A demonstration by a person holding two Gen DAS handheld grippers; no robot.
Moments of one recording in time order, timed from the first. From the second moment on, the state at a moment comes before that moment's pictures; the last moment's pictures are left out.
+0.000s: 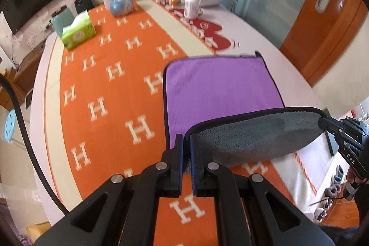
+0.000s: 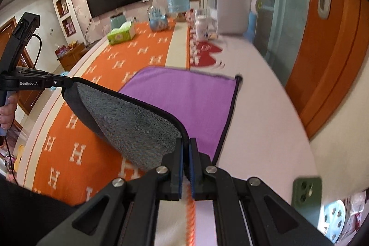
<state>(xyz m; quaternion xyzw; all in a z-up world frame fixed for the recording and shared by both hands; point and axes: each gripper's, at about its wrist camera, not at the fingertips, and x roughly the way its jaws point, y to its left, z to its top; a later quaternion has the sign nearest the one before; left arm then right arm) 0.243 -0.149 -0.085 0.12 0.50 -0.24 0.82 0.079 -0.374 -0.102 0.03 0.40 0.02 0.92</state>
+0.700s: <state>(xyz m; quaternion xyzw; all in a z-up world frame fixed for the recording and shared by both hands) 0.350 -0.184 -0.090 0.05 0.45 -0.19 0.87 0.182 -0.401 -0.096 -0.04 0.30 -0.06 0.95</state>
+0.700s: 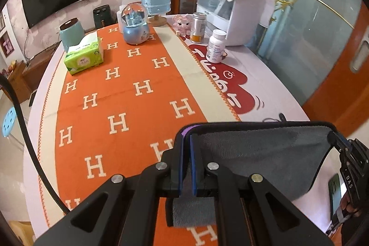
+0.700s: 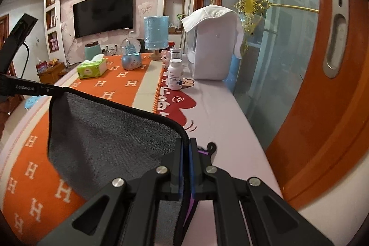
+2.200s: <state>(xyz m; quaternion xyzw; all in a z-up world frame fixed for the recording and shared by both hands) 0.271 -0.081 -0.080 -0.03 0.47 -0.11 0.88 0.140 -0.347 -0.074 0.00 0.30 -0.06 0.95</state>
